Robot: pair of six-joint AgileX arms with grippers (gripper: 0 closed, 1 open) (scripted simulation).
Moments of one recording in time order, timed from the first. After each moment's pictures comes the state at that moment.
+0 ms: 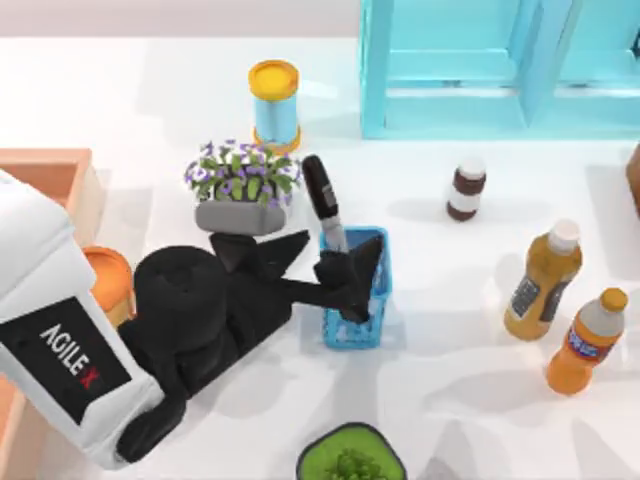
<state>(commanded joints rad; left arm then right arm) -0.67 1.99 0.49 1.31 0.11 -0.55 0.00 0.00 0.00 0.00 0.00 0.00</state>
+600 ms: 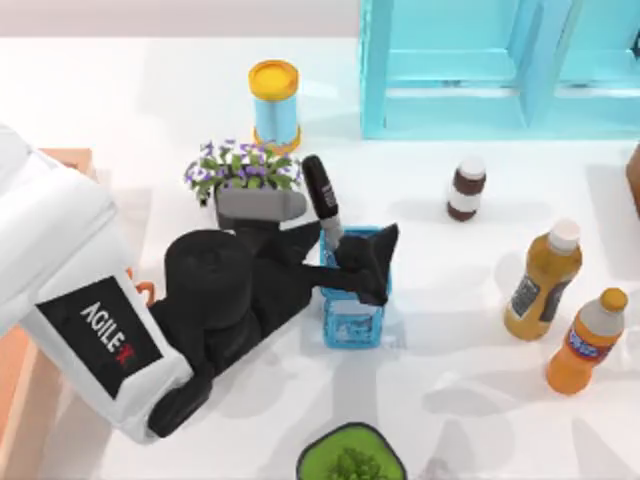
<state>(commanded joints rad) -0.66 2.08 0.60 1.29 0.11 -0.55 0.00 0.00 0.00 0.00 0.00 0.00</state>
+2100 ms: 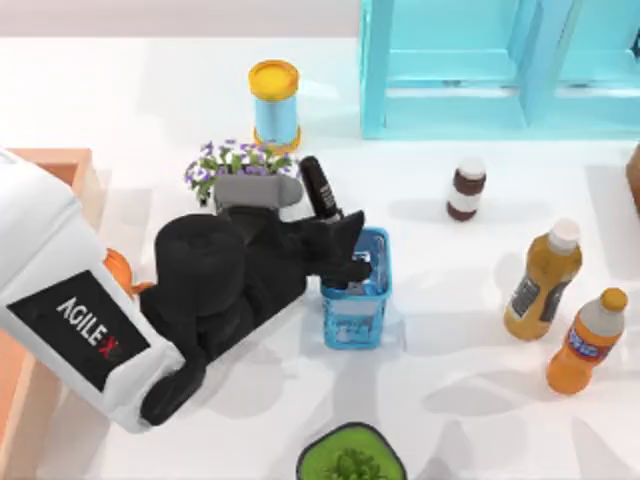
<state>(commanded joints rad) -0.64 2.01 0.60 1.22 0.15 -0.54 0.00 0.00 0.00 0.00 0.00 0.00</state>
